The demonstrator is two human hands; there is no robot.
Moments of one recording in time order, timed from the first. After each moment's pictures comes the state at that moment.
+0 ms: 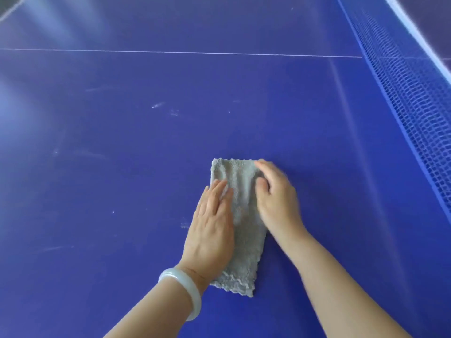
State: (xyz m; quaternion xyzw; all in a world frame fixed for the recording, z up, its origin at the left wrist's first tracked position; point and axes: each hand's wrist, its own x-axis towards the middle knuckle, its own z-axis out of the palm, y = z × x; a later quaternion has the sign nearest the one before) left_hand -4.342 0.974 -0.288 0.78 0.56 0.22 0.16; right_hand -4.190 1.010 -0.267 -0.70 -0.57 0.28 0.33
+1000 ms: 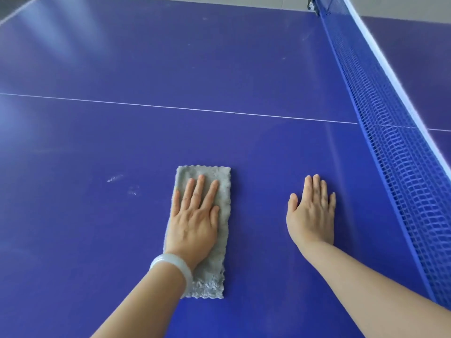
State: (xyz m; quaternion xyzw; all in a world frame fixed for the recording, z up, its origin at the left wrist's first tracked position) left_hand -4.280 1.200 -0.302 0.76 0.65 0.04 0.07; right_hand -4.030 1.207 -0.311 -0.84 -0.55 0.03 0.02
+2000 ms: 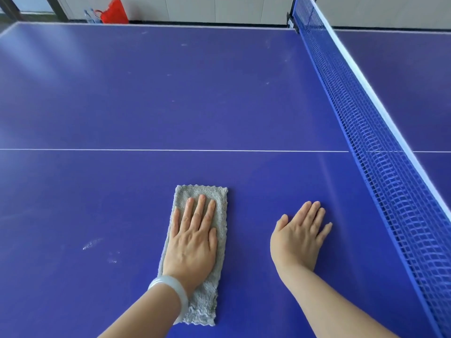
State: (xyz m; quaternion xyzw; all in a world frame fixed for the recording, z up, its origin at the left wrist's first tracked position) left_hand -4.262 1.285 -0.295 0.79 0.61 0.03 0.10; right_hand -4.055 1.274 -0.306 -0.91 -0.41 0.06 0.01
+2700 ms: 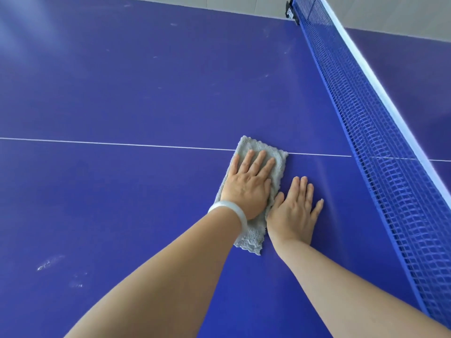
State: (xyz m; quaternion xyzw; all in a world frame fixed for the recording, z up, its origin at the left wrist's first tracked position) left_hand -4.131 1.420 -0.299 0.88 0.47 0.01 0.09; right_hand -4.037 1.344 -0.310 -0.89 -0.45 0.05 0.07
